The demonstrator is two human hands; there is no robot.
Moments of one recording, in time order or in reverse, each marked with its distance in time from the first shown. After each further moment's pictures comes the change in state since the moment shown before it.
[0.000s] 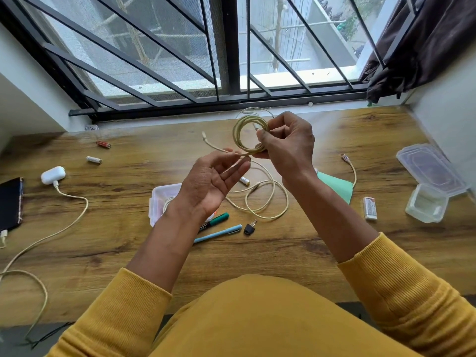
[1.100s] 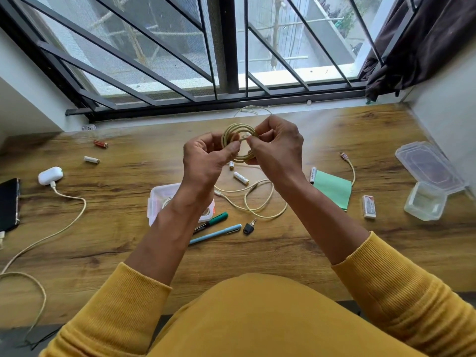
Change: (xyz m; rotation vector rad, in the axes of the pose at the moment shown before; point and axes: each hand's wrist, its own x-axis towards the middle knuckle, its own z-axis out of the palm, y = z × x) left_hand 0.011 0.004 0.007 0.630 0.063 0.509; right_hand -0.004 0.005 0.016 -0.175 0.002 -0.068
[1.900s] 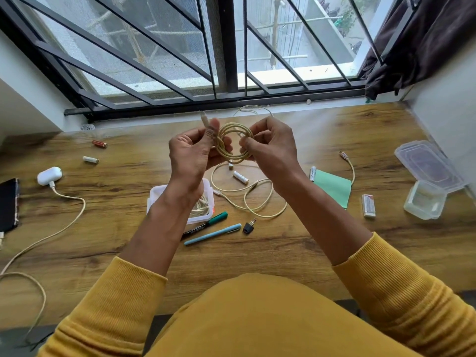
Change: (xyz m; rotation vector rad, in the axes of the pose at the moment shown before) left_hand 0.012 0.005 -0.011 -0.130 0.090 -0.076; right_hand -0.001 0.001 -0.002 0.166 -0.181 0.107
